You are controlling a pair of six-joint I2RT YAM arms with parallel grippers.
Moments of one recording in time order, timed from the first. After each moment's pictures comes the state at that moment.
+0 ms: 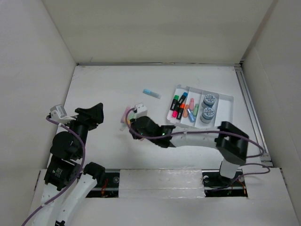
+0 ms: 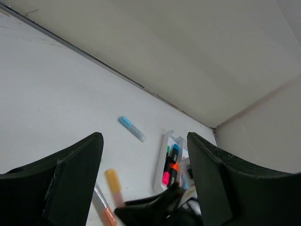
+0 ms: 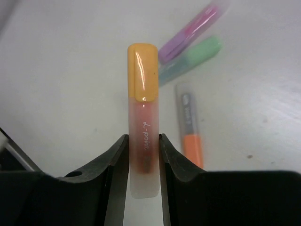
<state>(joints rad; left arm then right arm) -0.42 0.33 0.80 -0.42 -0.37 -0.68 1.21 1.82 1.20 0.04 0.38 0.53</state>
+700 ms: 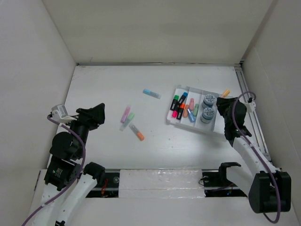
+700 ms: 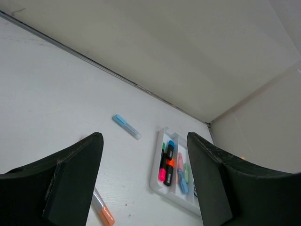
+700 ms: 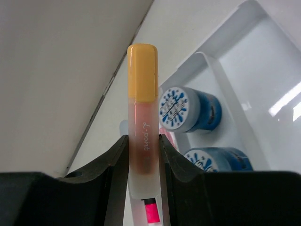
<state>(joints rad) -0.42 0.33 0.80 -0.40 -0.33 -0.66 0.07 0.97 0.50 0.21 0.27 1.02</state>
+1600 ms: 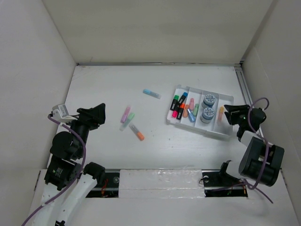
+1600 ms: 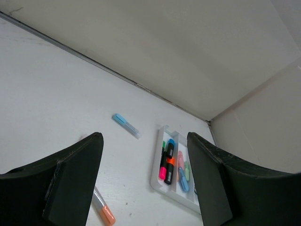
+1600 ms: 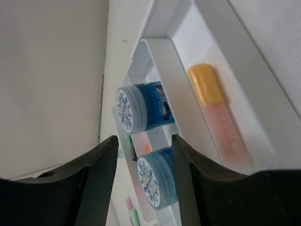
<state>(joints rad) -0.42 0.33 0.80 -0.40 -0.32 -0.66 -0.48 1.31 0.41 0.45 -0.47 1.14</state>
